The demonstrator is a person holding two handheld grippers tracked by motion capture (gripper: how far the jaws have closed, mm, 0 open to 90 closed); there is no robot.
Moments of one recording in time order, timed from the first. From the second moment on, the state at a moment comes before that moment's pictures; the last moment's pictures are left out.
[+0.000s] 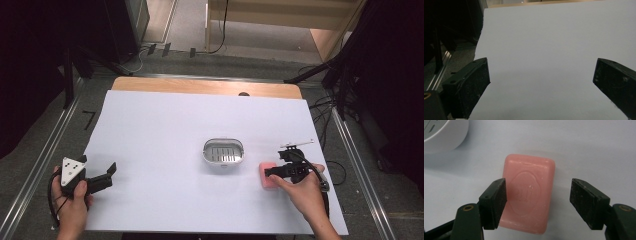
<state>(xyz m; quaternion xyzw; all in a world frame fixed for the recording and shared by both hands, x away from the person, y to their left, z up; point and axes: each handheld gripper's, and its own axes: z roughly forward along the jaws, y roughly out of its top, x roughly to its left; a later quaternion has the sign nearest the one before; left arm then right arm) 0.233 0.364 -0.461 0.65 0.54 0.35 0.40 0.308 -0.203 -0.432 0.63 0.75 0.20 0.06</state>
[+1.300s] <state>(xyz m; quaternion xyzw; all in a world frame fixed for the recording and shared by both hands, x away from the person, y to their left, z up) 0.233 0.363 -0.461 0.65 0.54 0.35 0.40 0.311 -0.181 -0.451 0.62 0.77 0.18 0.05</state>
